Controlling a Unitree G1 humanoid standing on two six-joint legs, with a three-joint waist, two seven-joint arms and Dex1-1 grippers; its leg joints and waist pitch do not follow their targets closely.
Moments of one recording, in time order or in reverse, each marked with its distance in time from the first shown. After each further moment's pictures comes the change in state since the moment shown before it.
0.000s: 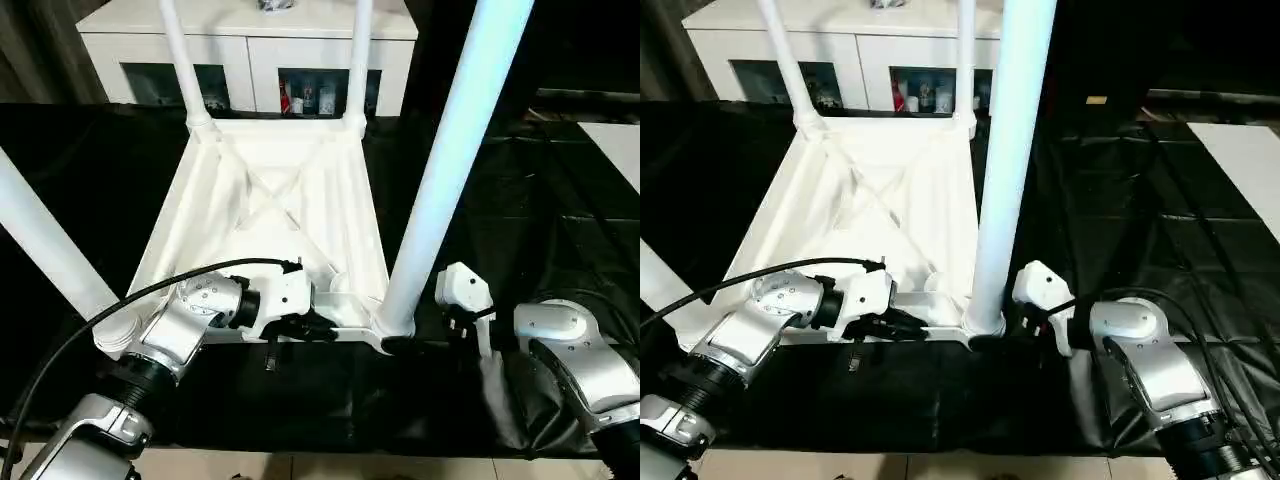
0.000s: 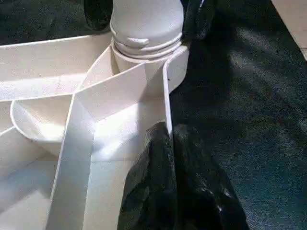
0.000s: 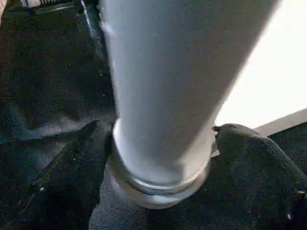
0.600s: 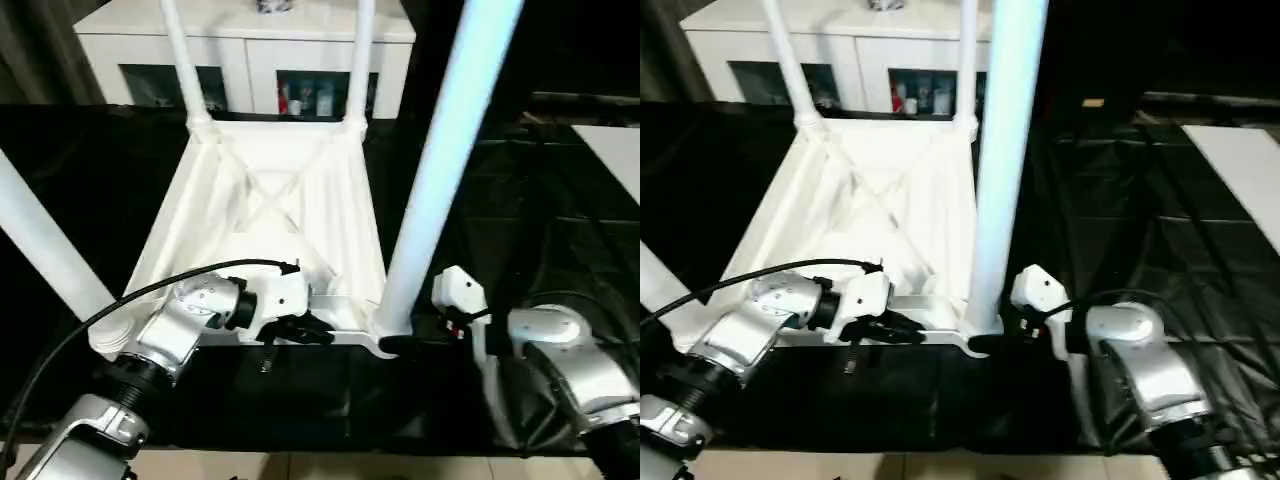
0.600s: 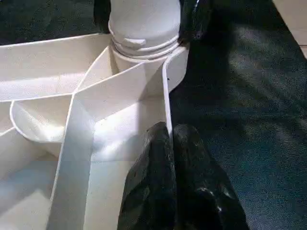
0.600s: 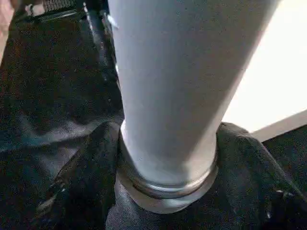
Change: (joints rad) left arm 0.003 0.010 0.009 0.005 0.007 0.016 0.020; right arm -0.001 0.097 -0.011 0.056 0.008 0.003 -0.053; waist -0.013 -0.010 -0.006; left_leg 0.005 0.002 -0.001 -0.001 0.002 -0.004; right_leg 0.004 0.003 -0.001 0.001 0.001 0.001
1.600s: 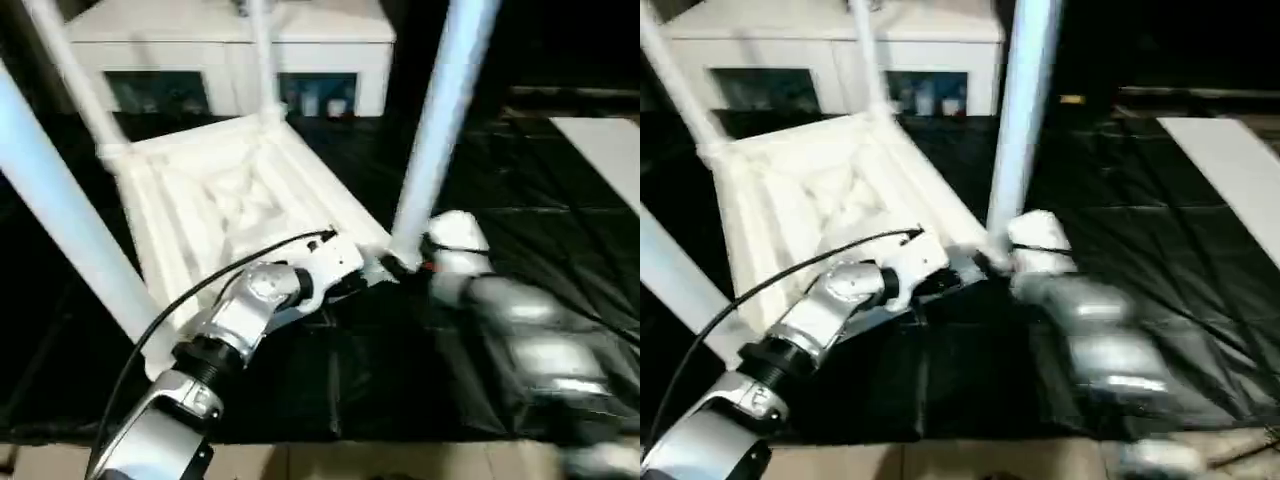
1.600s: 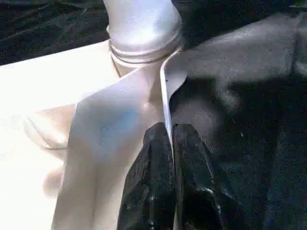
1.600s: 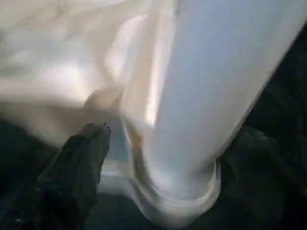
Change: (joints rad) left arm -0.134 -0.267 0.024 0.178 0.149 0.152 0.479; right arm -0.040 0.013 -0.094 -0.054 -0.077 0.103 -0.326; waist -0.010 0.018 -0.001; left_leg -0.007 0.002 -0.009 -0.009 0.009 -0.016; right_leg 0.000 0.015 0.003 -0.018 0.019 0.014
